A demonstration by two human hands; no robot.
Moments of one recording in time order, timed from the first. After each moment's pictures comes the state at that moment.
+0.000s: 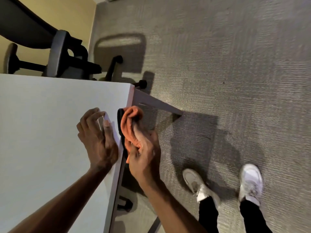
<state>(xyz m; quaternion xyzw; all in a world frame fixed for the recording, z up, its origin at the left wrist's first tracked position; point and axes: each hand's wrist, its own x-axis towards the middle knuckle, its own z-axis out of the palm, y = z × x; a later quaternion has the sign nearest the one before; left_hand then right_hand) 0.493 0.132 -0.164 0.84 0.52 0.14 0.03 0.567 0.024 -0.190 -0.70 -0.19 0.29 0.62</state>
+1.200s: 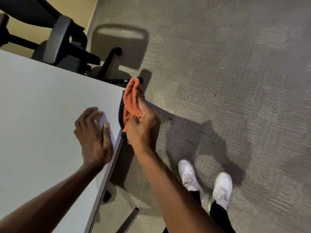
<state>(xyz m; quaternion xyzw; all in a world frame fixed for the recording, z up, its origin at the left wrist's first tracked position) 0.502 0.129 -0.157 0.83 0.54 0.11 0.06 0.648 0.082 -0.152 -0.73 -0.16 0.33 0.57</state>
